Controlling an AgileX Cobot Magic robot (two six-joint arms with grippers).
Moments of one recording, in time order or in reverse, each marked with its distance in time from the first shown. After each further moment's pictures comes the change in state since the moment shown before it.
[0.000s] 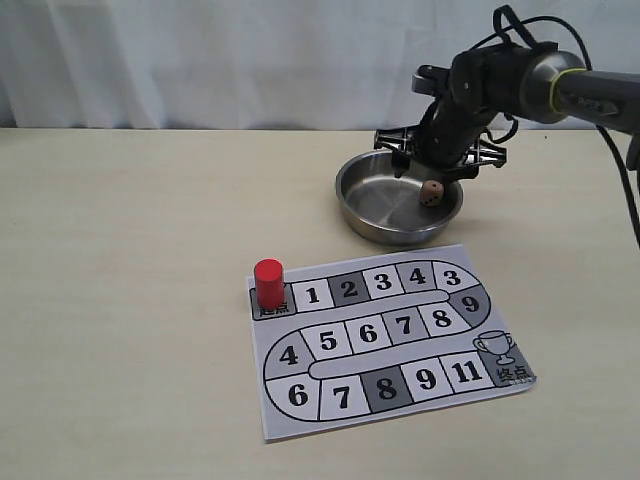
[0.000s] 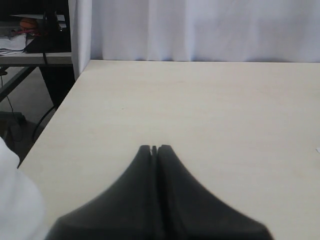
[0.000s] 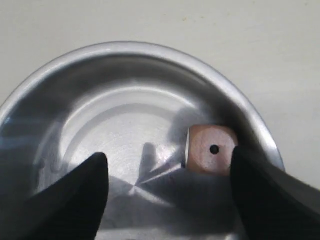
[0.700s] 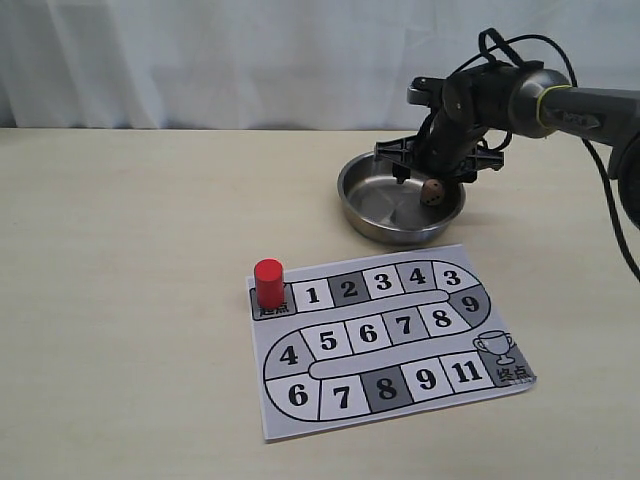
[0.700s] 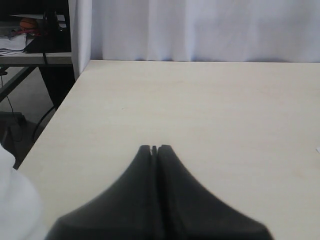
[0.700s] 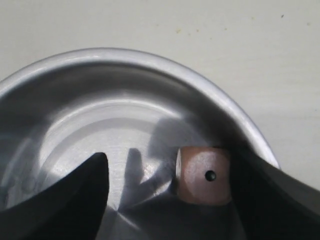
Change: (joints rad) left arm 0.000 0.000 0.000 0.000 0.000 0.000; right arm 0.000 0.047 -0.008 -0.081 -0.061 0.004
